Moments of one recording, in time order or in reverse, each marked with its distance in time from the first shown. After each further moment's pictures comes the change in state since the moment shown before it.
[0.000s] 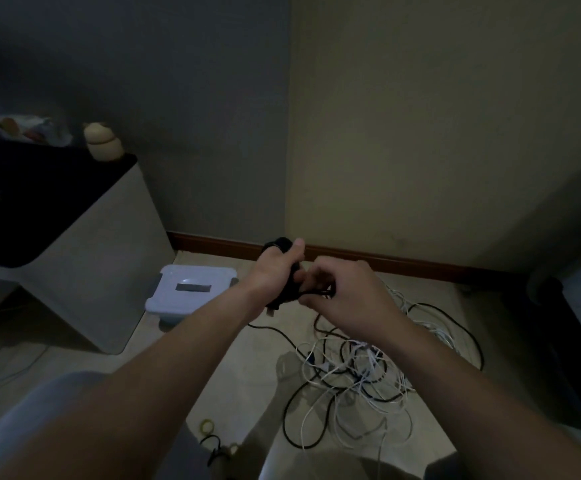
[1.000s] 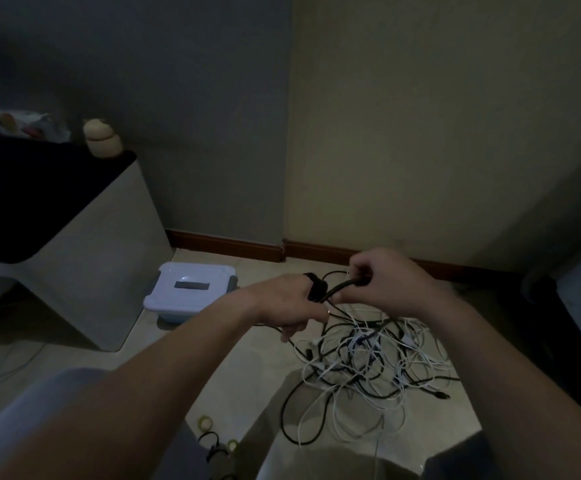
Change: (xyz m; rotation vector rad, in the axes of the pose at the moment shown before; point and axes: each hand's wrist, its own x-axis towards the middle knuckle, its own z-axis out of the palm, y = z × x) left_hand -0.023 0.005 0.004 0.672 -0.528 -0.010; right_hand 0.003 0.032 -0.045 -0.144 -0.186 0.166
